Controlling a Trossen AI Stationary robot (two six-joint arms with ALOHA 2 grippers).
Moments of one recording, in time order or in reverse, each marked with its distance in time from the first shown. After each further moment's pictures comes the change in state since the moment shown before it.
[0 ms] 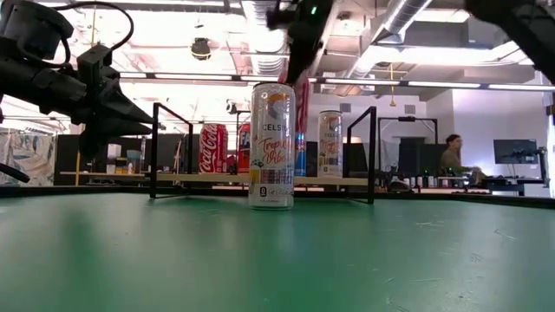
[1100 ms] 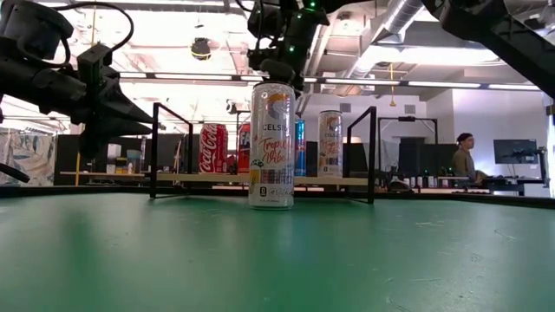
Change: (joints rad) left arm 0.000 0.000 0.000 0.000 0.008 -0.018; right arm -0.046 0.140 0.000 0.122 -0.123 0.113
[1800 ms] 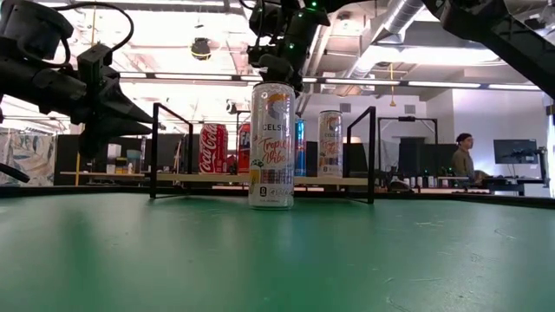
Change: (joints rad) left arm 0.000 0.000 0.000 0.000 0.001 -0.002; right arm -0.013 -0.002 0.001 0.018 -0.051 0.005
